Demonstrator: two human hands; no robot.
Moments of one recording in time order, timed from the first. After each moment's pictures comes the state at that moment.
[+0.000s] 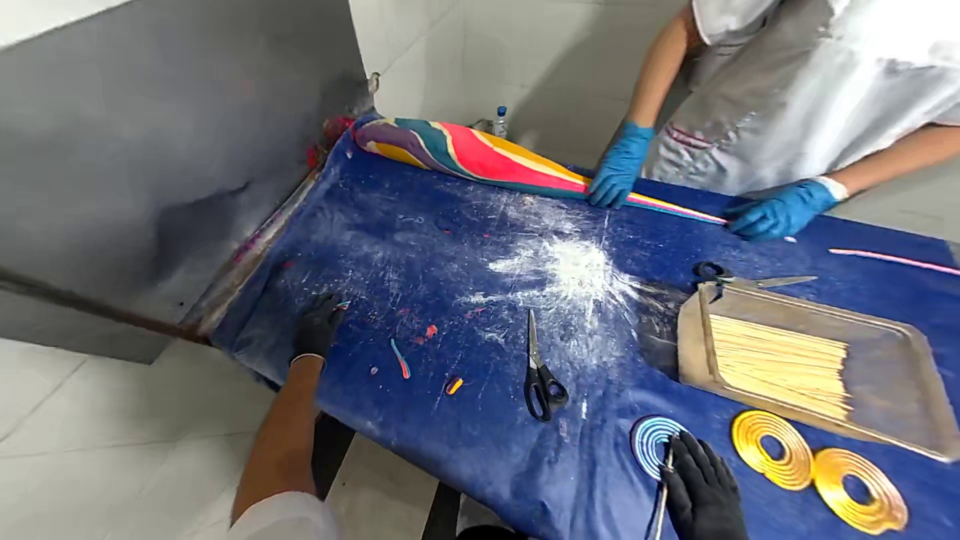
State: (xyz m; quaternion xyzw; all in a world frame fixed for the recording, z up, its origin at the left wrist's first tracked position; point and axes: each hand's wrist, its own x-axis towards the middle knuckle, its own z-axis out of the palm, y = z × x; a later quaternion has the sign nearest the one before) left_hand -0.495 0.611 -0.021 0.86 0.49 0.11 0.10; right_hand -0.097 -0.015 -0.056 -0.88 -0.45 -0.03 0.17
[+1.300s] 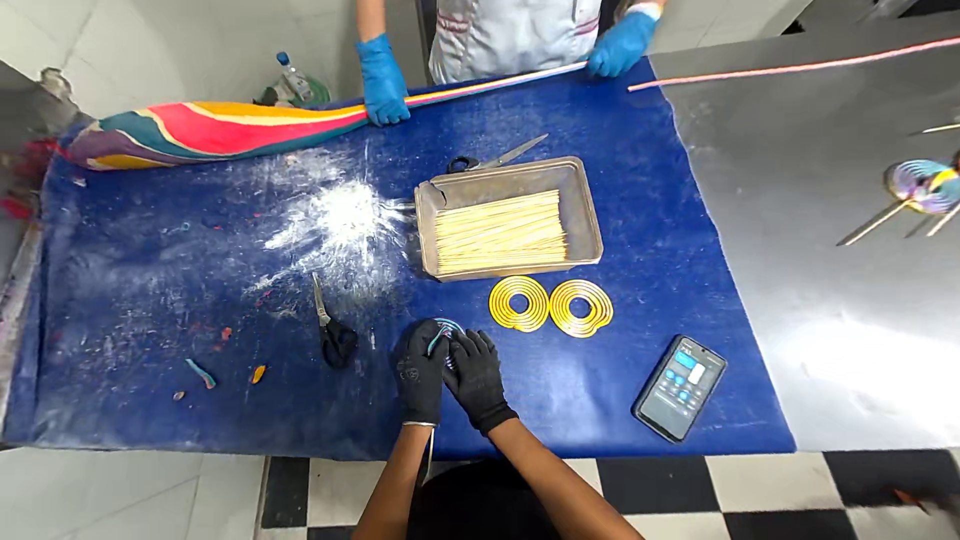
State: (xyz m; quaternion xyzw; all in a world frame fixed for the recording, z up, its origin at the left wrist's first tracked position) left_hand -0.149 0.079 -0.002 0.81 0.40 0.18 0.40; right_hand -0.099 -0.018 -0.055 -0.86 -0.39 -0.04 0.33
